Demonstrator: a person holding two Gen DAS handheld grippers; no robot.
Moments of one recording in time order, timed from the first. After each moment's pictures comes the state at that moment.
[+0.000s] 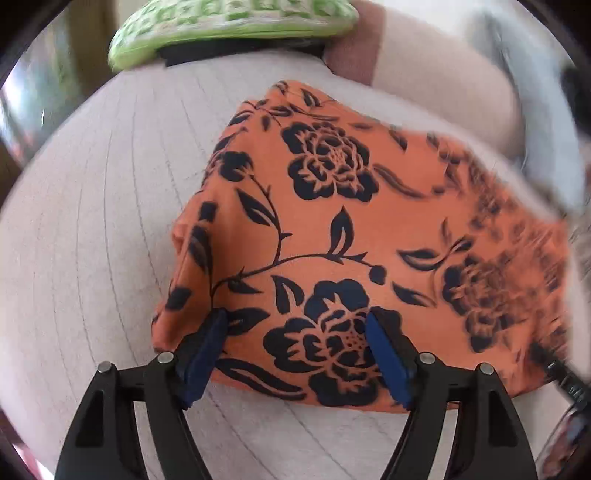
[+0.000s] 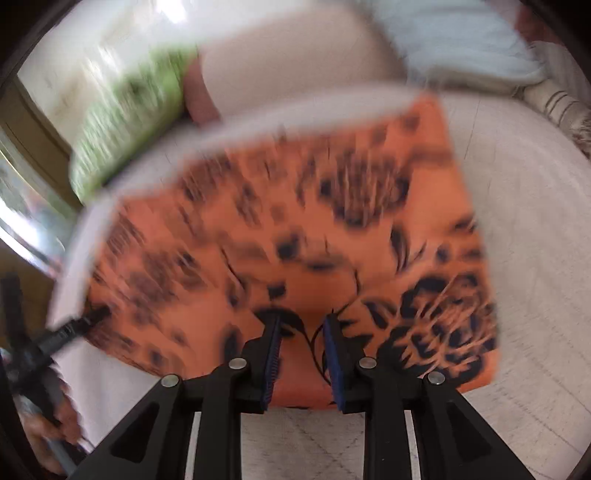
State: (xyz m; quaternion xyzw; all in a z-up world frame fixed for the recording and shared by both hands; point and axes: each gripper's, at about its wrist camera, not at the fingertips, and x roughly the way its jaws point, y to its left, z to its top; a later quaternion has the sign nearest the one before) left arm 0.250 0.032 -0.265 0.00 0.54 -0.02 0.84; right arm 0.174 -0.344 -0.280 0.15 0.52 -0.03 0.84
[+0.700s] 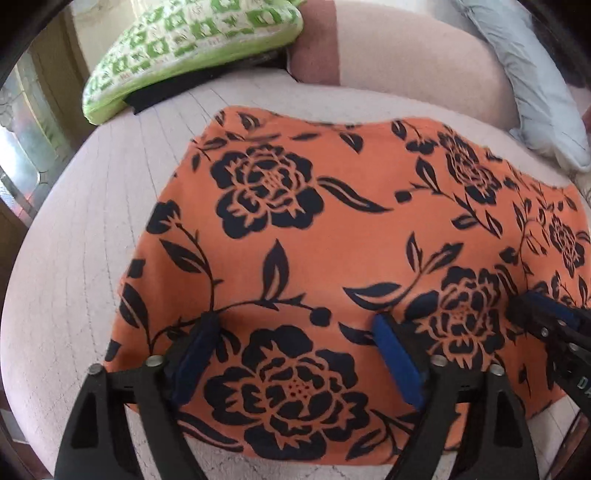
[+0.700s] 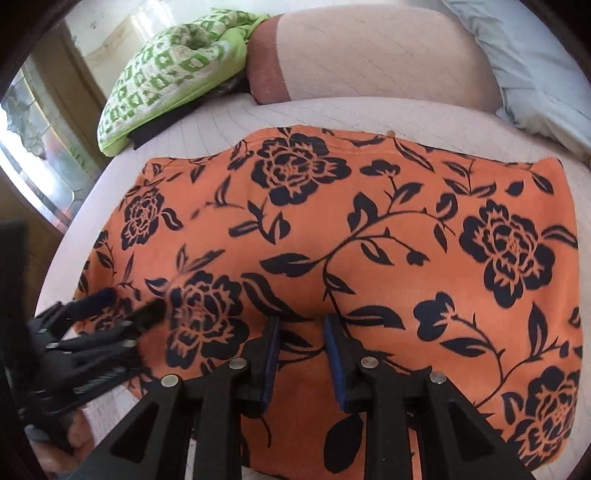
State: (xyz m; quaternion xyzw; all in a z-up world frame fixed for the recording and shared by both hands) left arm 0.274 -0.025 -0.258 0.06 0.51 -0.02 0.86; right arm 0.238 -0.270 -0.263 0.10 0.49 0.06 0.86
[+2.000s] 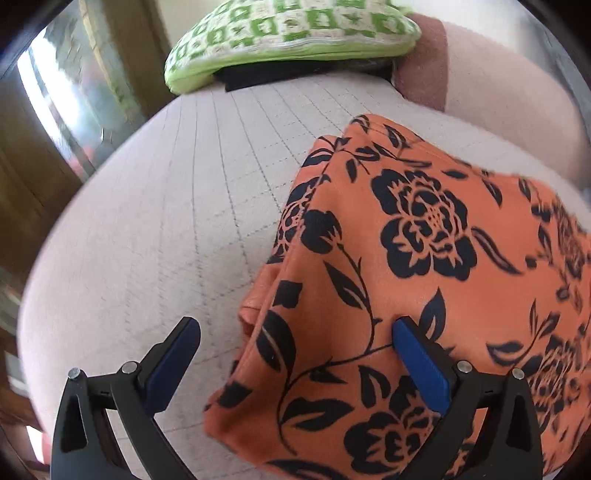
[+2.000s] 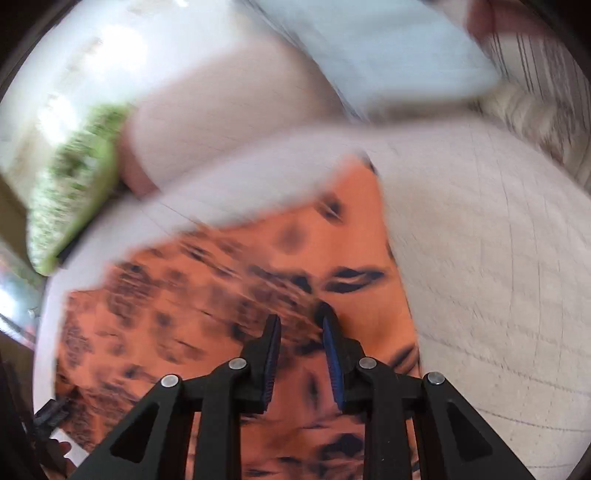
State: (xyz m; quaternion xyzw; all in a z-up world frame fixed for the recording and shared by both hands) left arm 0.297 0.041 -0.259 -0.01 0.50 0.11 0.86; right arm 0.234 -0.425 -0.278 0.21 0.47 -0.11 0.85
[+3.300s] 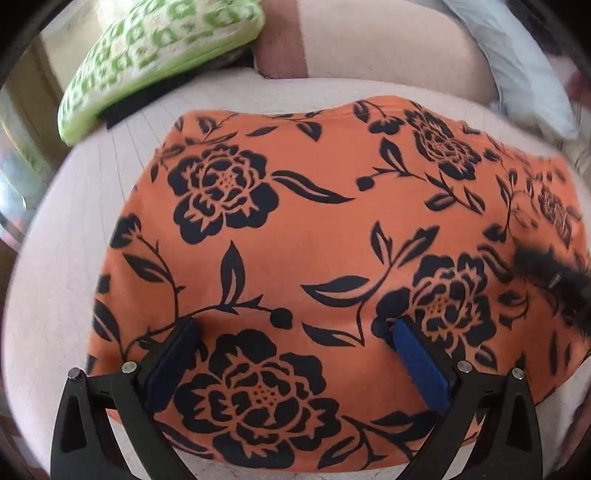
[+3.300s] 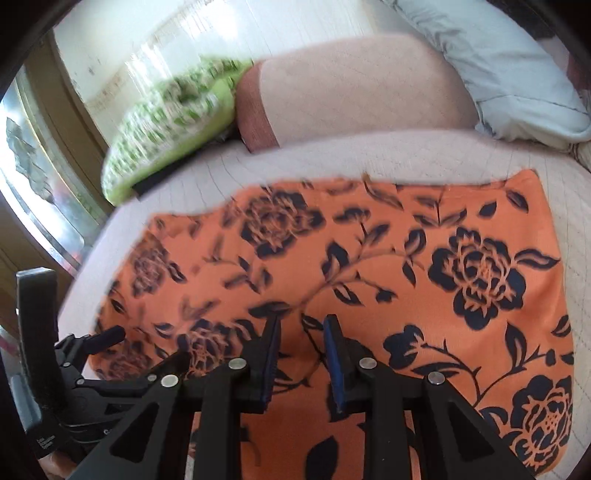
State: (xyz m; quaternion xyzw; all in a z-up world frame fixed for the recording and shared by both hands) left arm 0.278 -0.034 -0.263 0.07 0.52 -0.07 0.85; right arm 0.232 -0.297 -0.271 0.14 0.46 0.04 0.88
